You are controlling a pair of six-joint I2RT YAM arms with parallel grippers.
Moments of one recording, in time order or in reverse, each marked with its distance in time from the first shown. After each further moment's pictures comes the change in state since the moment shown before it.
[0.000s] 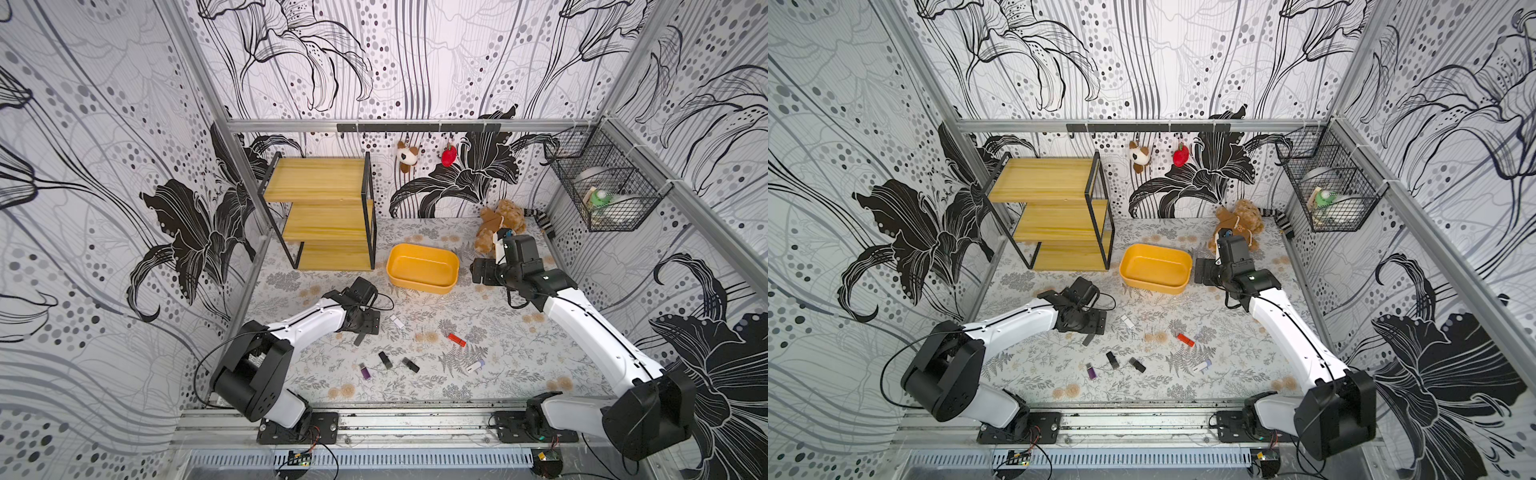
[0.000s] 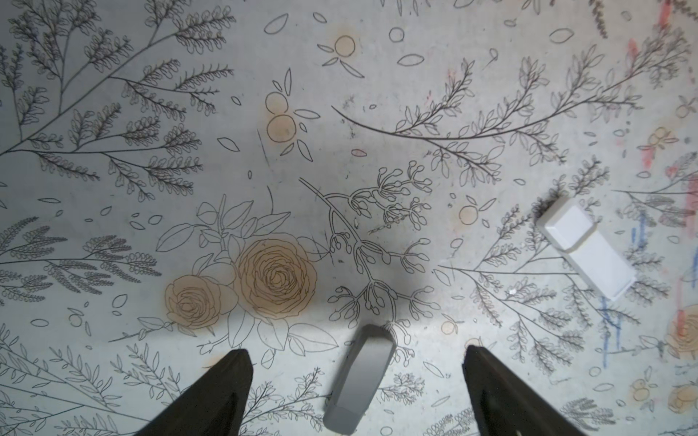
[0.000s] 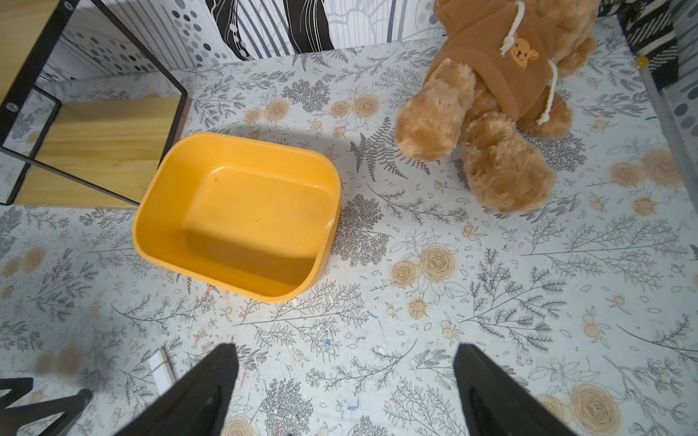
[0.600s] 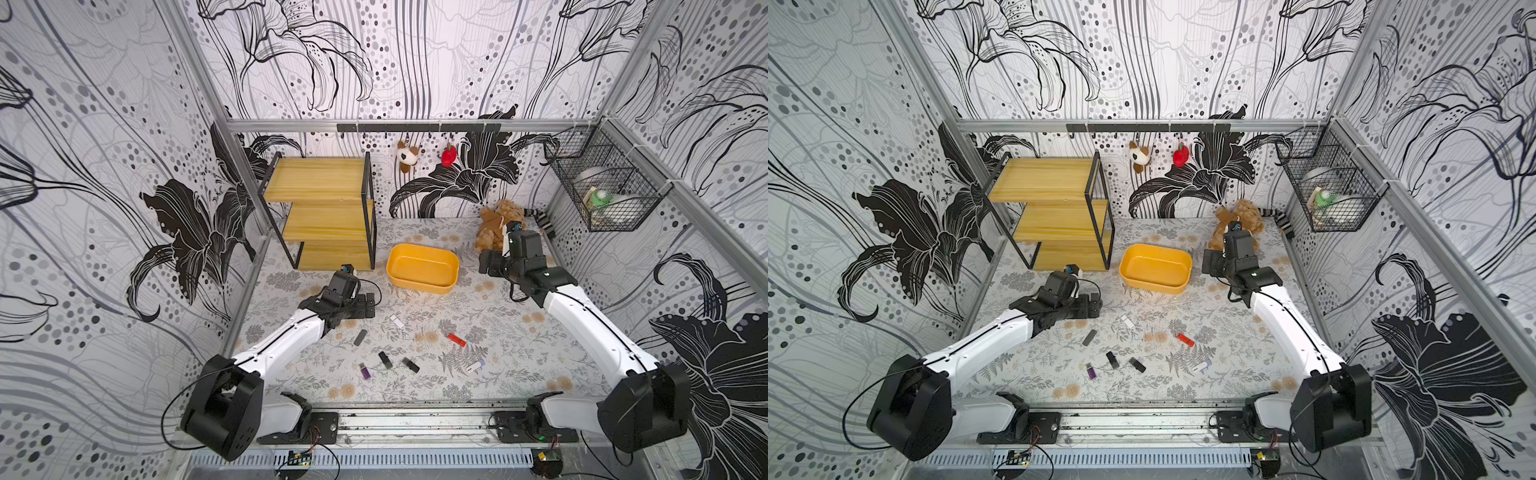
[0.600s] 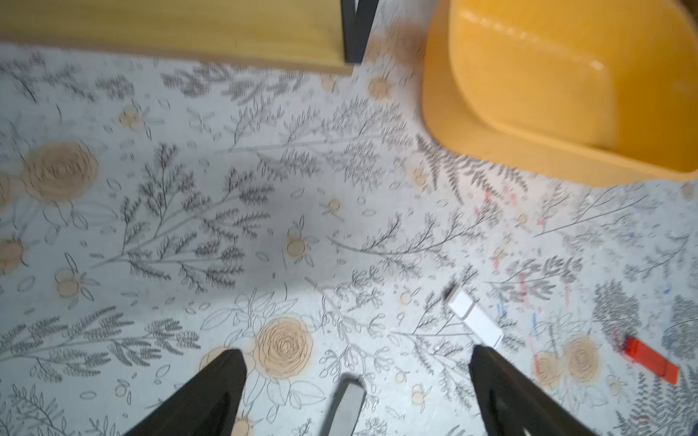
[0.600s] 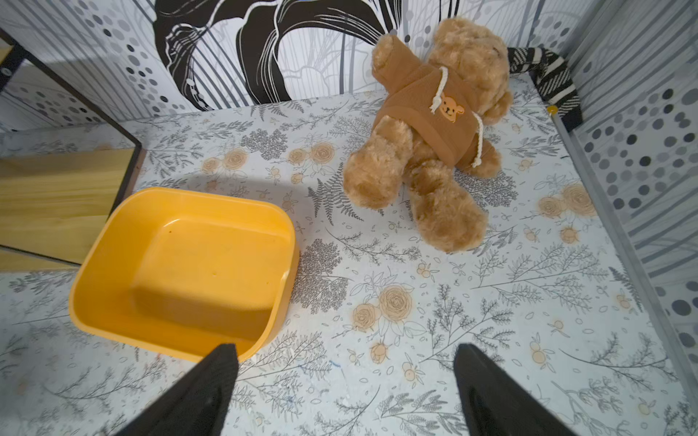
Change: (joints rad) left arm 0.096 -0.201 -0.077 0.185 0.058 0.029; right arm -0.051 0.019 0.000 0.097 0.080 -0.017
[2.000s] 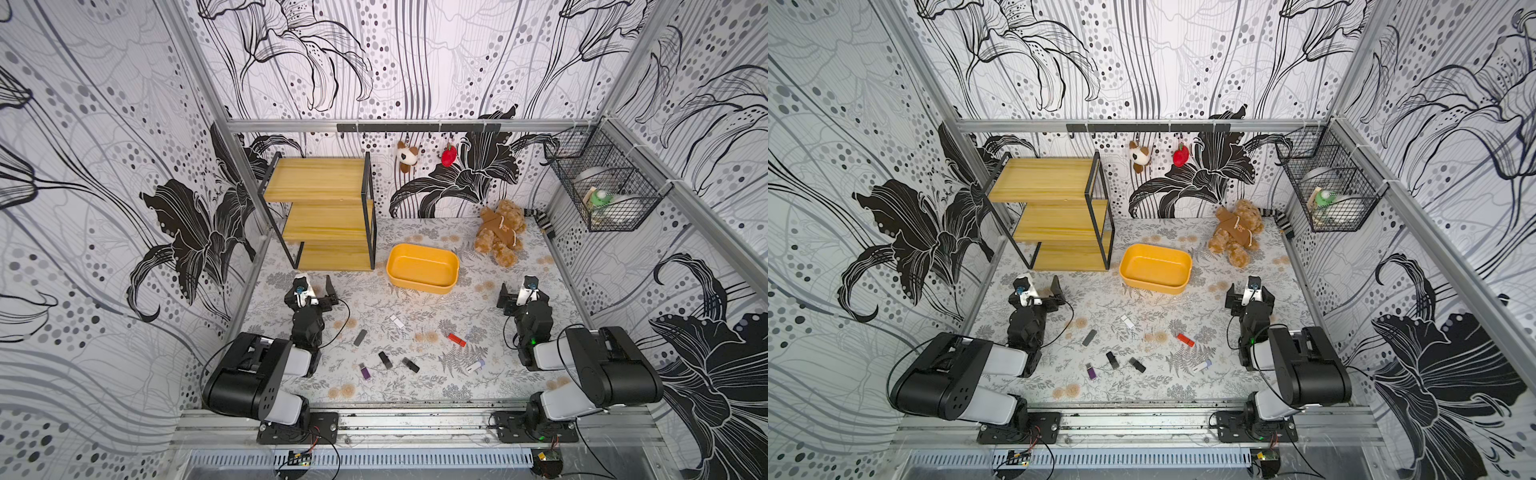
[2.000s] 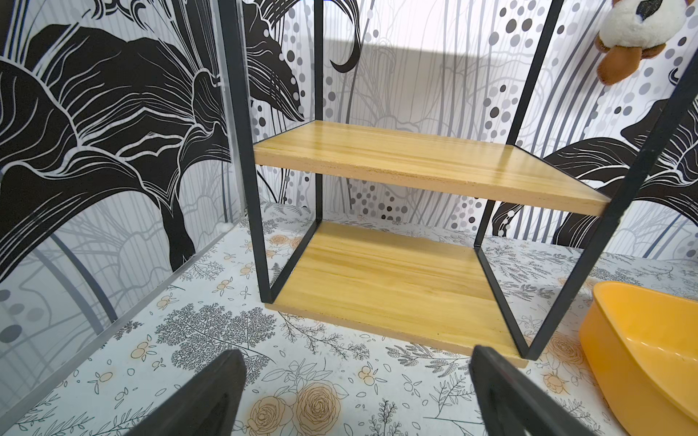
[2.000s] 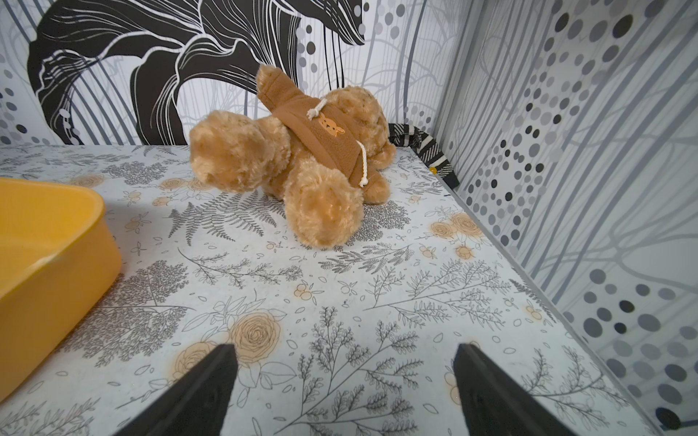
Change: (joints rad) left arm 0.279 0.139 -0.618 1.710 -0.332 0.299; right arm -0.217 0.222 -0.911 1.612 0.083 -0.302
